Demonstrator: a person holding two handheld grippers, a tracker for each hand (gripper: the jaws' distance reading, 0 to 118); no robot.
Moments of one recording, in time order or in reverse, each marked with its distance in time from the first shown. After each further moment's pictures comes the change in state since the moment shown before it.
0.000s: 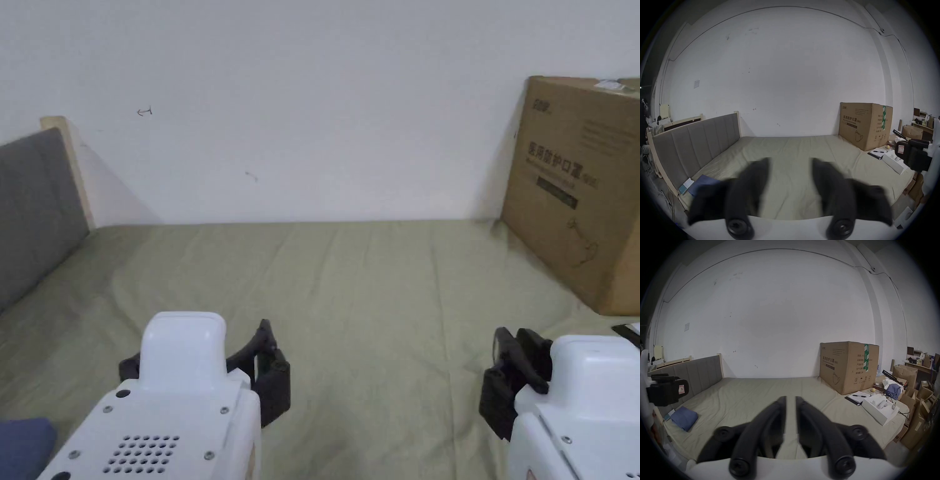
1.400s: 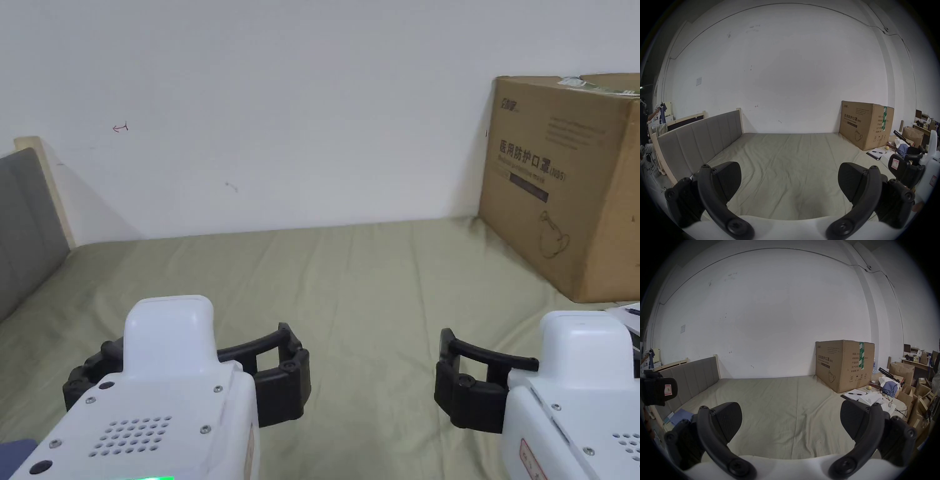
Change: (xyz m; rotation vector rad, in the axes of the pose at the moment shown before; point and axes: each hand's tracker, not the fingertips) left arm 0.019 0.025 0.017 -0.047 0.026 0.018; right arm 0.013 0.005 0.005 -0.014 -0.032 -0.022
